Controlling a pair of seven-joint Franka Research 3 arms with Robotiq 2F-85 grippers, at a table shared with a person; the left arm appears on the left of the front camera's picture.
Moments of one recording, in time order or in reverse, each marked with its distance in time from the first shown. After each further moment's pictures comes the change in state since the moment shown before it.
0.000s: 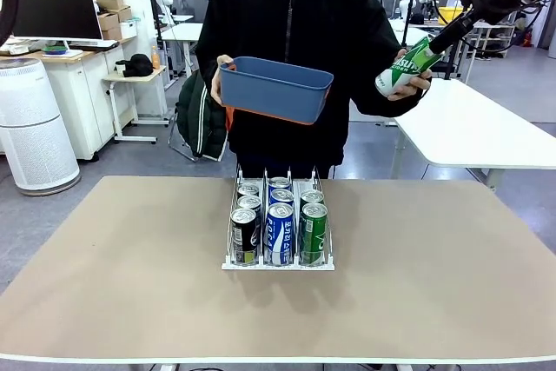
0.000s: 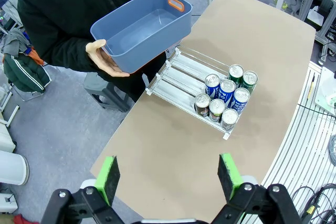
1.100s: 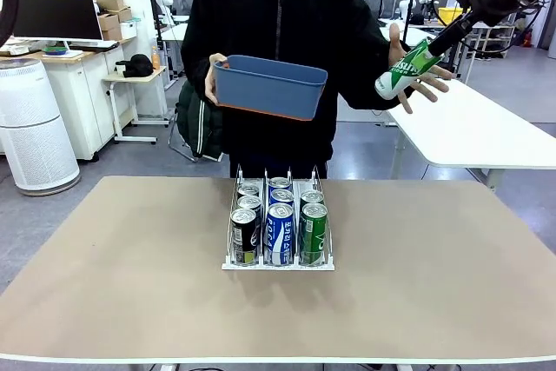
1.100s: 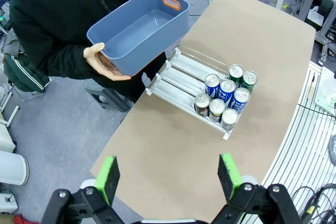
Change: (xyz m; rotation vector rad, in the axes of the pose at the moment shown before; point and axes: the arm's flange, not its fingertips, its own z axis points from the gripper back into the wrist) left arm 0.000 0.000 0.000 0.000 0.000 0.000; right arm 0.000 0.003 -0.002 0.001 0.012 0.009
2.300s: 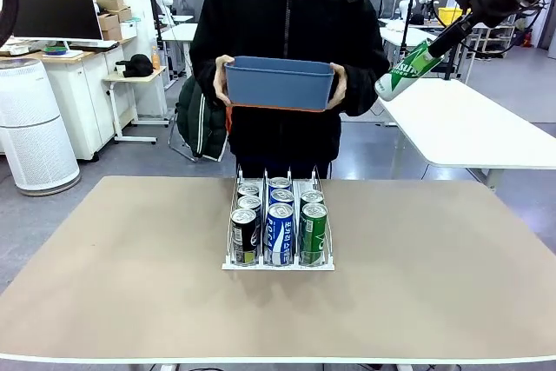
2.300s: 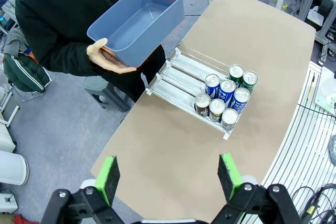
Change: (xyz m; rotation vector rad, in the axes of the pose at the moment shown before) left arm 0.000 0.000 0.000 0.000 0.000 0.000; right arm -0.002 0.005 0.000 0.008 0.002 0.000
